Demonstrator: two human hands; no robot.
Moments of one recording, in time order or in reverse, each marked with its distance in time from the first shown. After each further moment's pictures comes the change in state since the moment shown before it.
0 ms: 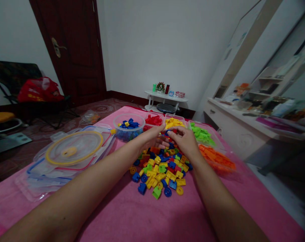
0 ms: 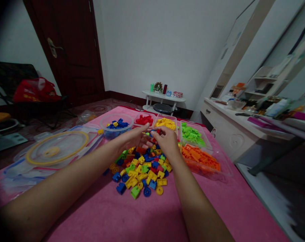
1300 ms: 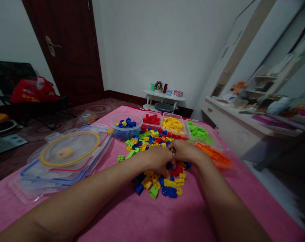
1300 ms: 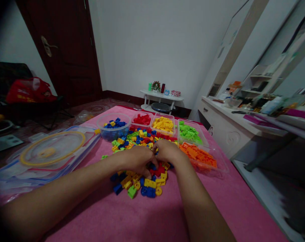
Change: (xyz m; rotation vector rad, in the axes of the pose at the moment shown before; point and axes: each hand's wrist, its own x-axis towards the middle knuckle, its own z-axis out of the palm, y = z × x) left_hand -0.034 -0.015 0.041 1.381 -0.304 0.379; right_hand -0.009 0.002 -0.023 -0.763 -0.727 0.069
